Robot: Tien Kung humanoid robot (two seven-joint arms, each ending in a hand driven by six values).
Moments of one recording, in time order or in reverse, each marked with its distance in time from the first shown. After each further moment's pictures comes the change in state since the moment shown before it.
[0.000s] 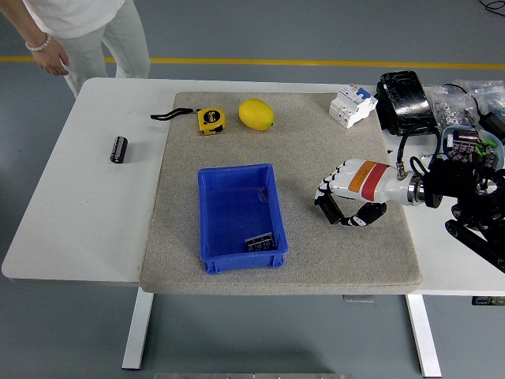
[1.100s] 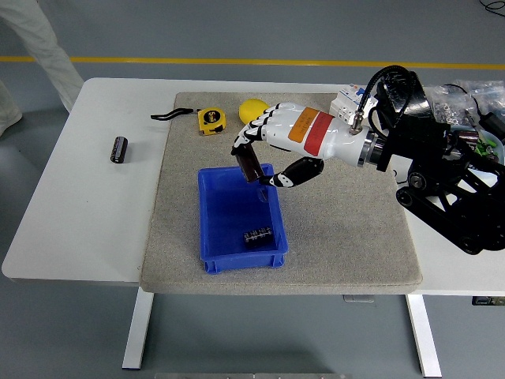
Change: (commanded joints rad) left arm -0.009 0.006 0.009 0.001 -0.007 0.001 -0.004; right arm 0.065 0.135 0.158 0.247 0.129 0.037 -0.028
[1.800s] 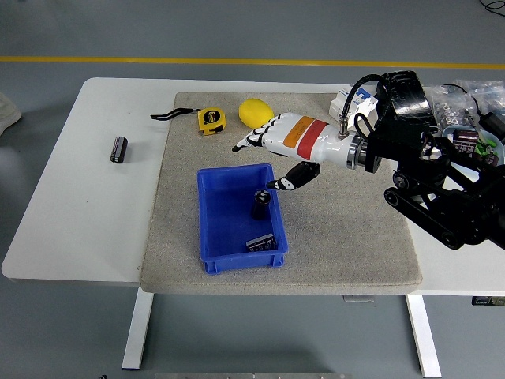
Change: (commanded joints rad) left arm -0.007 0.003 -0.004 -0.002 0.001 0.005 0.003; right arm 0.016 0.038 -0.026 -0.153 -0.057 0.026 -0.054
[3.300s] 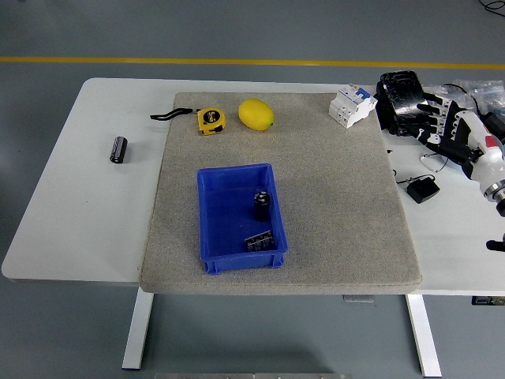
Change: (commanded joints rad) left arm 0.025 -0.012 -0.035 0.006 0.036 -0.001 0.006; right arm -0.635 -0.075 0.834 0.185 0.965 0.112 -0.278
